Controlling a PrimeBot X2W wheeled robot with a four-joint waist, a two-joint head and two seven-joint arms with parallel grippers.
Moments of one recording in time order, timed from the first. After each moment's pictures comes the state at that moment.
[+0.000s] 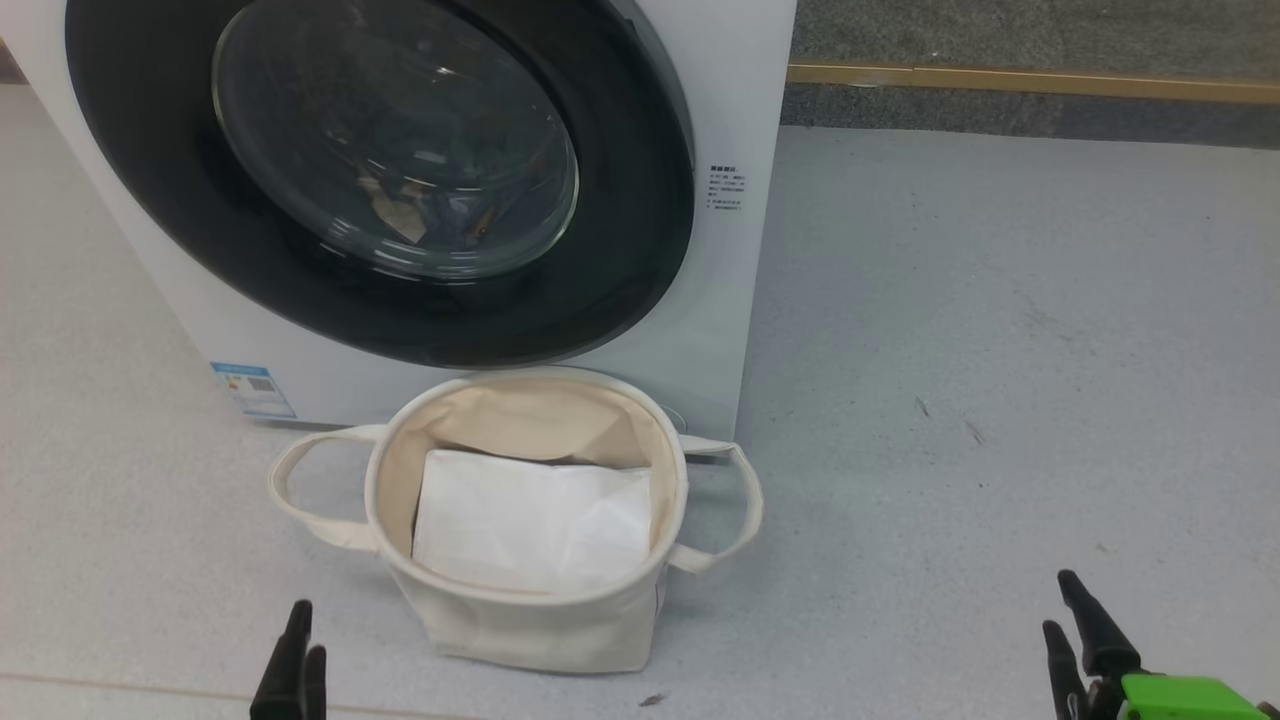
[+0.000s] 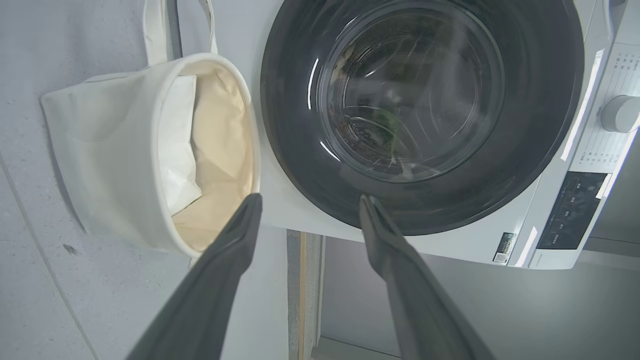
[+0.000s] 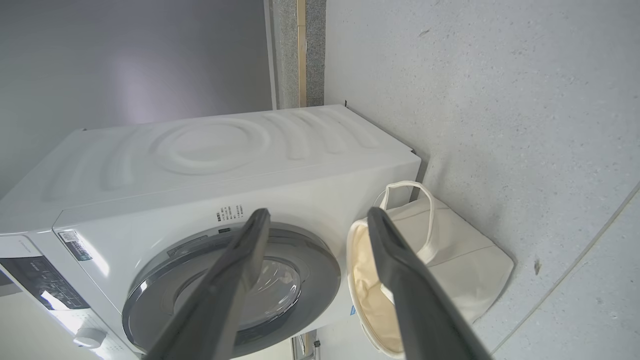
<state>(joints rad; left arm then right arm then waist) -0.01 0.03 0.07 0.35 -1.58 -0.12 0.07 0.00 -0.03 -0.13 0.34 1.59 0.13 0.08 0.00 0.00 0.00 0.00</state>
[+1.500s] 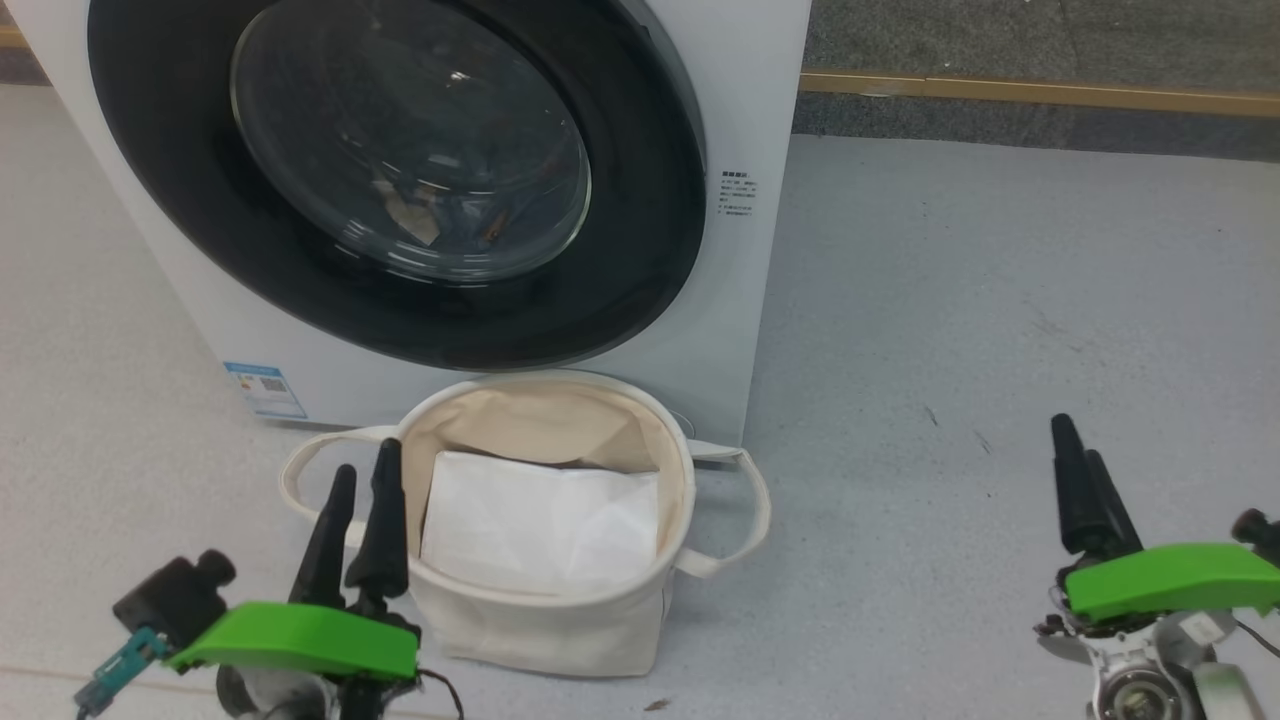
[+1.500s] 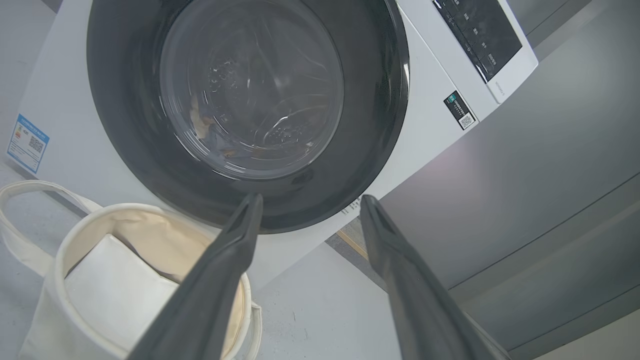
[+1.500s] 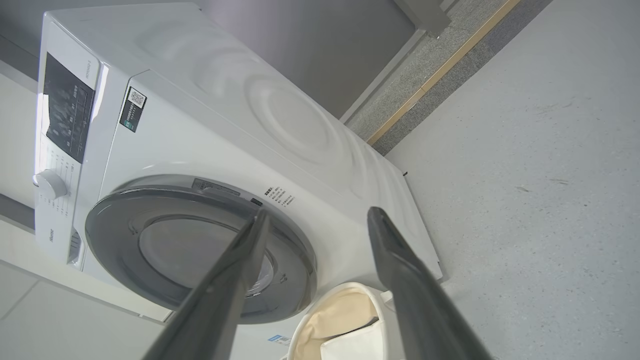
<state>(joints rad) -0.11 0.05 -0.08 0.08 -0.87 -0.04 -0.05 -0.10 -0.07 -0.06 0.11 0.98 0.13 0.01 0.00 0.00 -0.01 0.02</state>
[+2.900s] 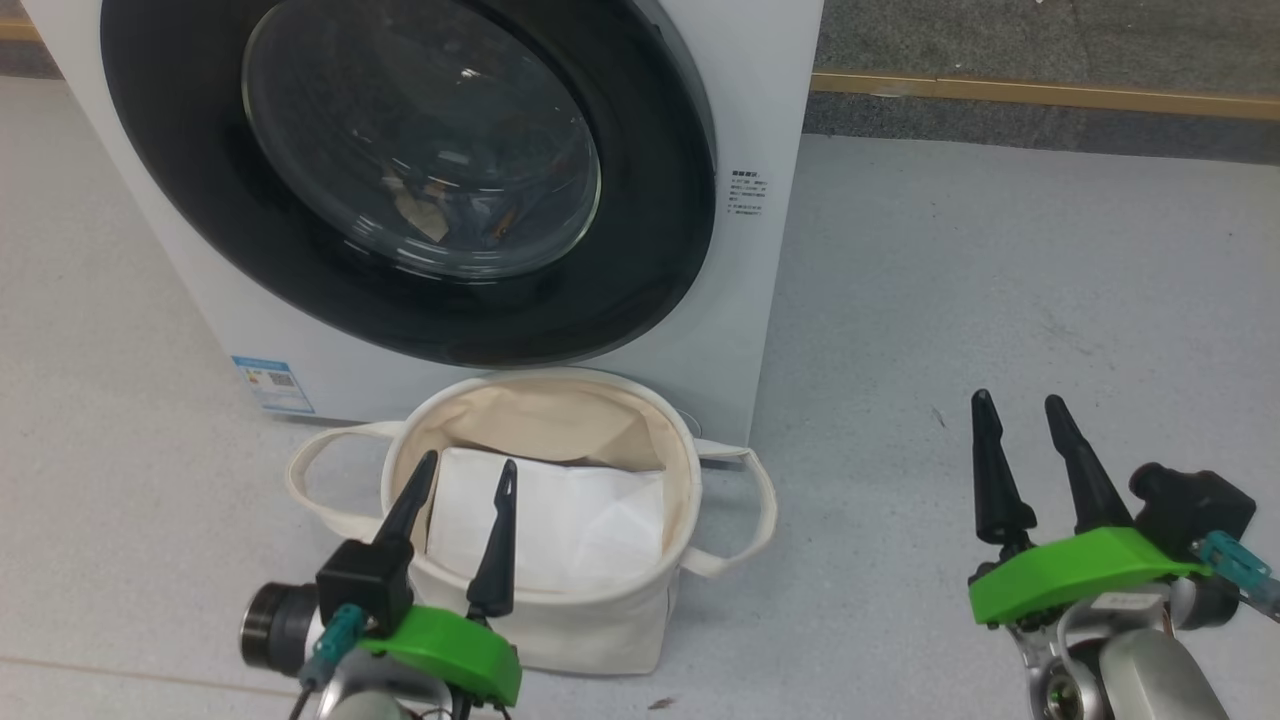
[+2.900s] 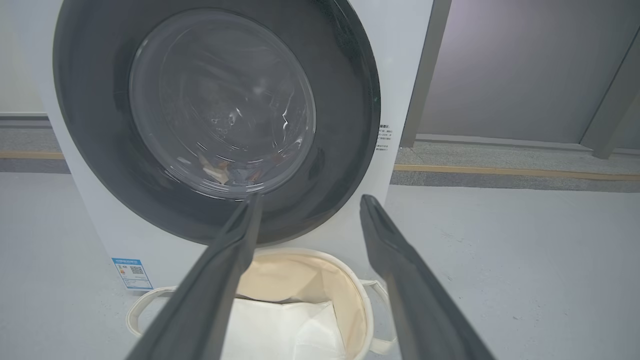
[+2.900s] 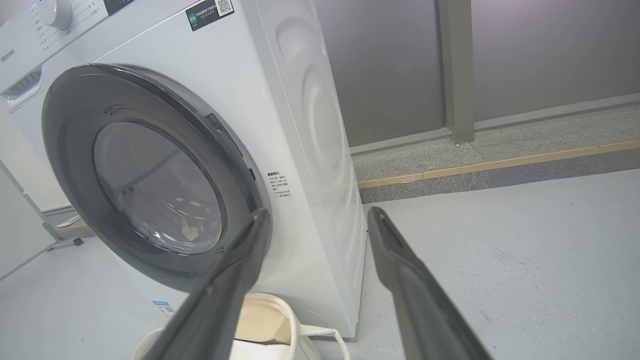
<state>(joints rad) -0.23 0.15 -0.39 0.23 -0.31 0.18 -0.17 -0.14 -0.09 0.06 0.13 0.37 0.13 -0.13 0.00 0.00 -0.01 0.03</state>
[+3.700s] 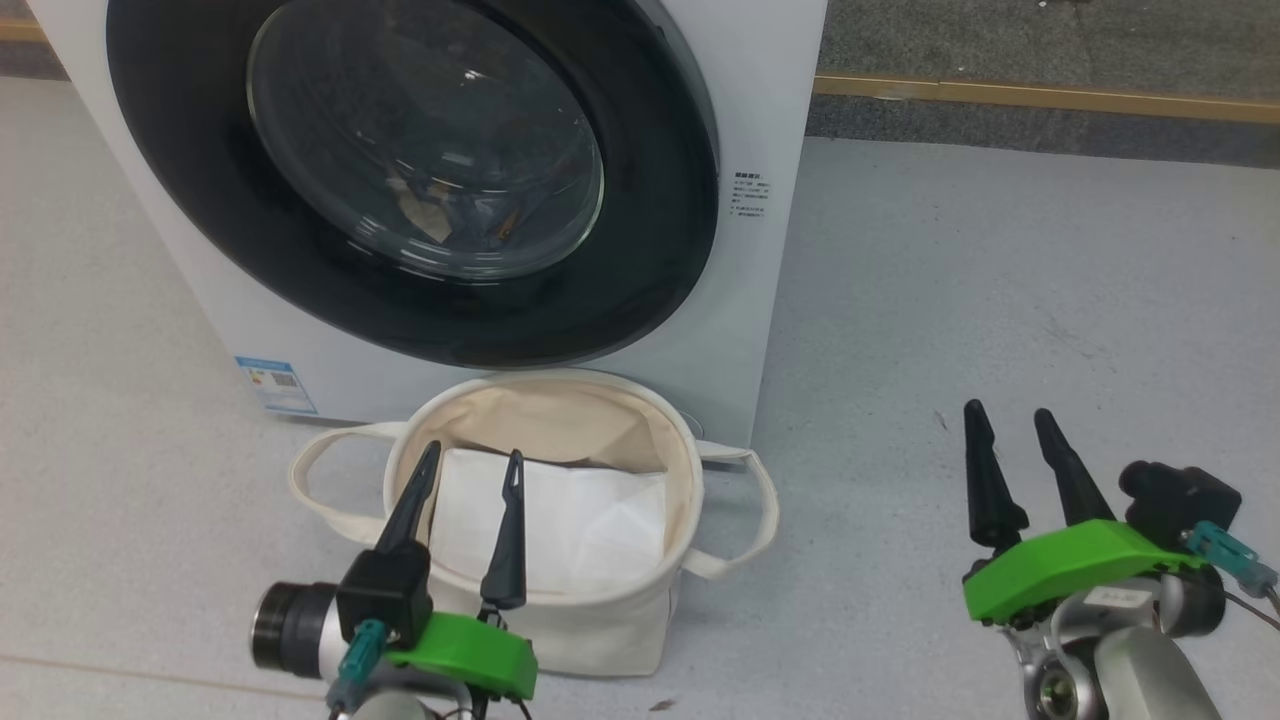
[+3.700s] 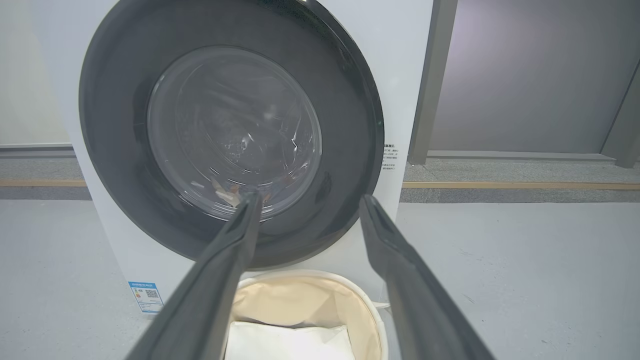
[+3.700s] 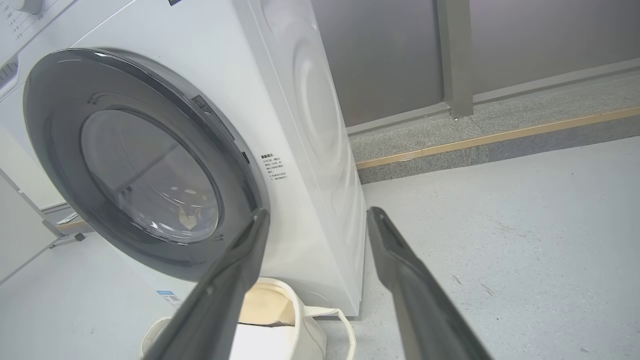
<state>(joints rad) -0.23 0.11 -0.38 0.25 -0.22 0.23 -0.24 -0.16 -0.06 0.04 0.17 0.38 0.13 -0.07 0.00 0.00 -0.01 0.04</state>
